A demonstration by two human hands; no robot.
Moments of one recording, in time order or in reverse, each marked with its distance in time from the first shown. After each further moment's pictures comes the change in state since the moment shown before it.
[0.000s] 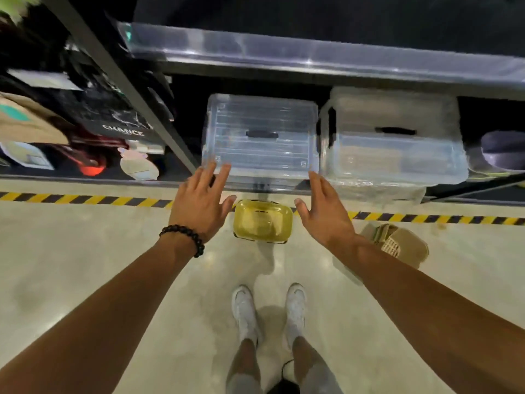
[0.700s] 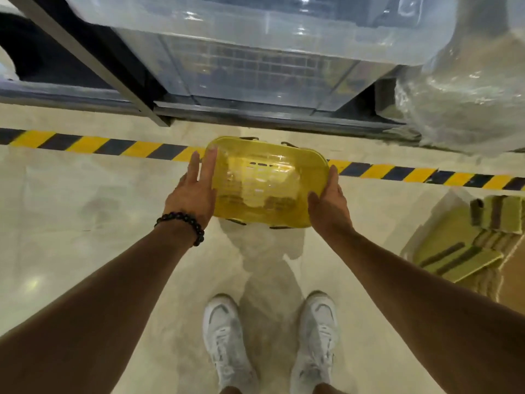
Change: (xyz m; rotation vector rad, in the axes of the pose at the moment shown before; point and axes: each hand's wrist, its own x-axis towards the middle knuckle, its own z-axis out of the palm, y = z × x) left_hand 0.041 -0.057 0.544 -0.235 -0.306 -0.327; right_hand 0.163 0.244 0.433 0.367 -0.066 0.489
